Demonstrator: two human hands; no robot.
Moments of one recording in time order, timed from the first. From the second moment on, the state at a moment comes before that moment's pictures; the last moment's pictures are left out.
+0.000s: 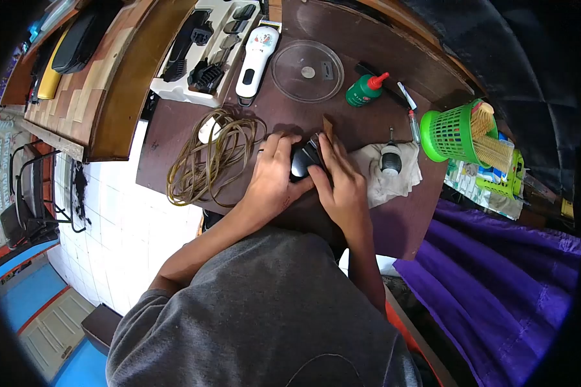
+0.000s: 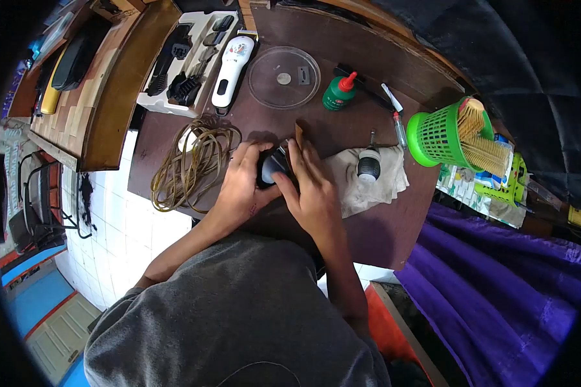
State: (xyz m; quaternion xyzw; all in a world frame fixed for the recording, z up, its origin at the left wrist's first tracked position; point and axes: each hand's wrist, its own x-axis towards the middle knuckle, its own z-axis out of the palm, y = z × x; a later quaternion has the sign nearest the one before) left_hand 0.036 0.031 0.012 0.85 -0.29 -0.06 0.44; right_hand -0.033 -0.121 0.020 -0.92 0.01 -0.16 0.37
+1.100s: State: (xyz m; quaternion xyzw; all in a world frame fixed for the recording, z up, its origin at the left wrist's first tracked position) left_hand 0.034 0.056 0.020 0.88 -0.39 -0.05 0.26; right_hand -0.062 -0.096 0.021 -0.88 0.06 -0.15 0.44
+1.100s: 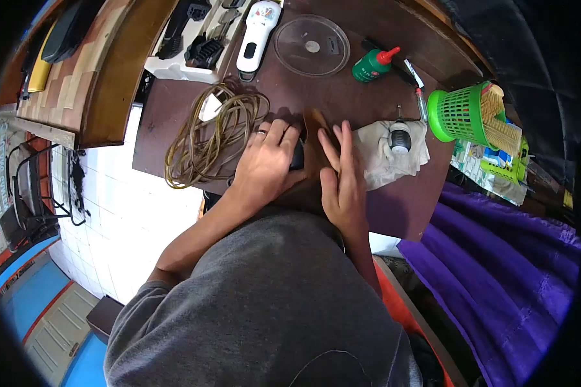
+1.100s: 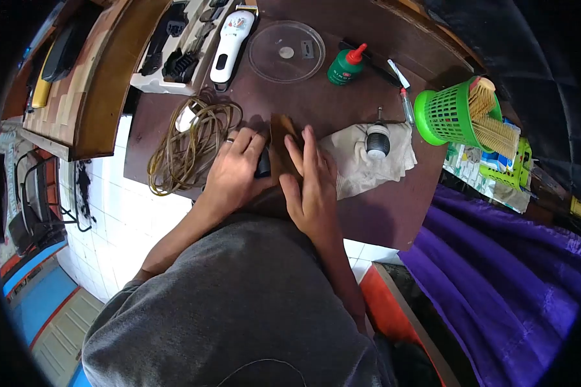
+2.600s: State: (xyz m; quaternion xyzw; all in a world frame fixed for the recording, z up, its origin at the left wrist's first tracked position) left_hand 0.039 0.057 0.020 0.88 -0.36 -0.12 0.28; right_hand -0.053 -0.104 0.011 -0.92 0.06 -0.11 0.36
